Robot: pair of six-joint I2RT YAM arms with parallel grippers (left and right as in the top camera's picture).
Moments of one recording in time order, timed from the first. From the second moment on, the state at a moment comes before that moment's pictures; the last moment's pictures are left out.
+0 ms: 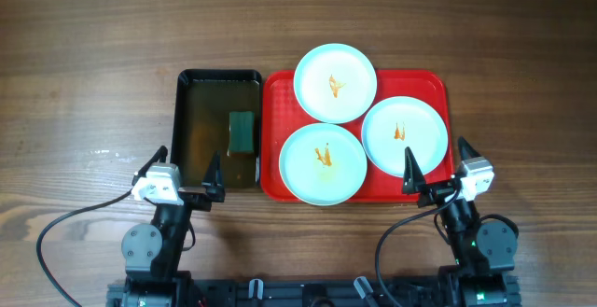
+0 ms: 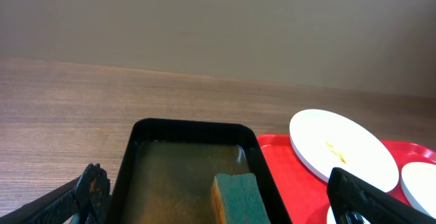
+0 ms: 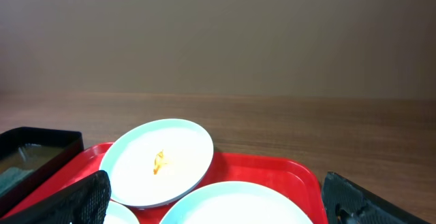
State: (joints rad) left arm -0.05 0.01 0.01 -0.06 0.10 -0.17; right arm 0.06 0.02 0.01 0.01 -0.15 0.06
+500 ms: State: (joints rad) left arm -0.05 0.01 0.01 -0.06 0.10 -0.17; right arm 0.06 0.02 0.01 0.02 -0.15 0.07
